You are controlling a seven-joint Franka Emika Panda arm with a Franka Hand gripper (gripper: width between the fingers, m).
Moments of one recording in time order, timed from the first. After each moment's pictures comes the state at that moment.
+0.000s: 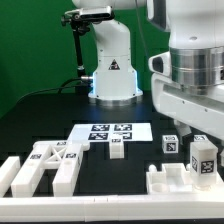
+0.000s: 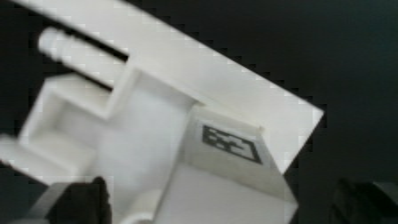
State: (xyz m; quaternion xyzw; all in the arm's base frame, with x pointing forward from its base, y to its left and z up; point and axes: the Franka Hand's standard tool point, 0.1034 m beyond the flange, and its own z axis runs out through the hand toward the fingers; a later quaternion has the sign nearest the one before) arm 0.649 0.120 0.086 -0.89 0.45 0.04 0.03
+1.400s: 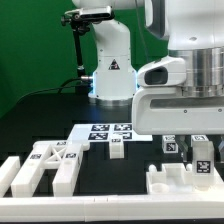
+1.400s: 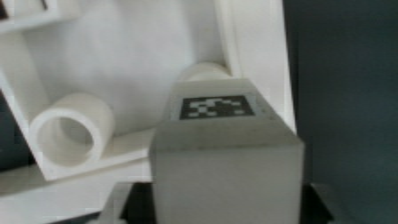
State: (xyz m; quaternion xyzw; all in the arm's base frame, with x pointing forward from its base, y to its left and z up) arm 0.657 0.115 0.080 -0.99 0.15 -0.02 0.03
